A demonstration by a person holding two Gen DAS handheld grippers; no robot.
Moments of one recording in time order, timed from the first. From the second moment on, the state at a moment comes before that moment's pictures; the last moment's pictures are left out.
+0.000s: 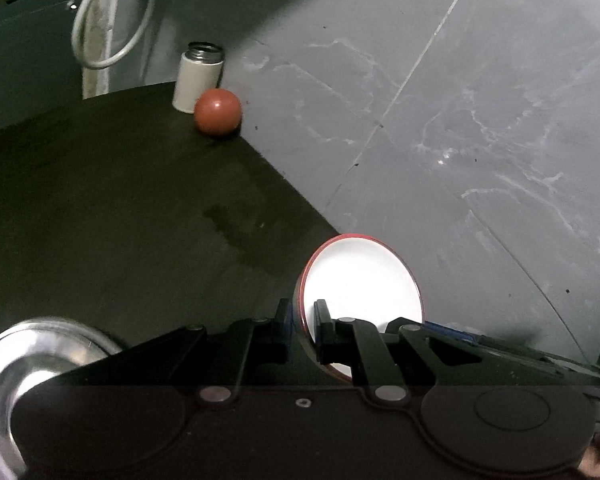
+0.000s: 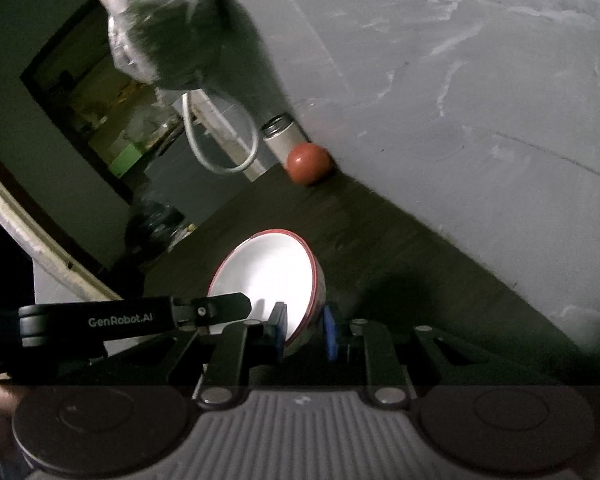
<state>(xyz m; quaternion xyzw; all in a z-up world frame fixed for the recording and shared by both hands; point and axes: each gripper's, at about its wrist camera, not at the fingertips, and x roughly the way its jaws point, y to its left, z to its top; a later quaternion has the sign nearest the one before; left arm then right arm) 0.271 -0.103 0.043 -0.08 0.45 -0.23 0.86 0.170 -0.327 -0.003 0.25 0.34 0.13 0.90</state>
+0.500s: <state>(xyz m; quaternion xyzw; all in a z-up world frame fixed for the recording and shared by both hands) 0.217 -0.080 0.036 -0.11 0.45 -0.19 0.86 0.139 -0.307 -0.004 0.21 0.37 0.18 0.89</state>
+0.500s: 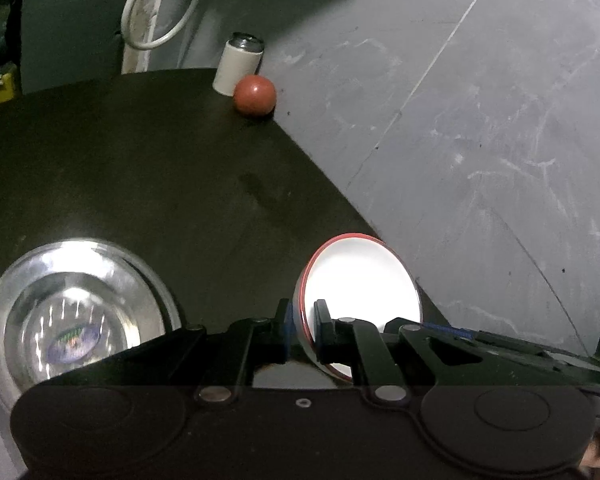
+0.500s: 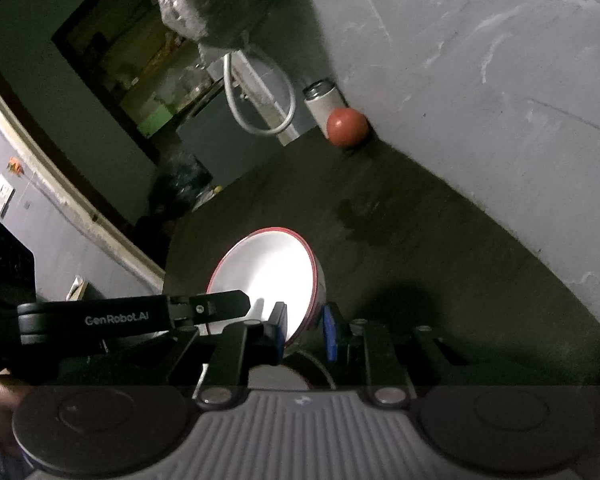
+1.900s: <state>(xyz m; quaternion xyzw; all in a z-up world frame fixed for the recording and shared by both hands) 0.174 -0.060 0.016 -0.13 0.50 -0.12 0.84 0.113 -0.282 -0.013 0.13 0.45 0.25 0.85</state>
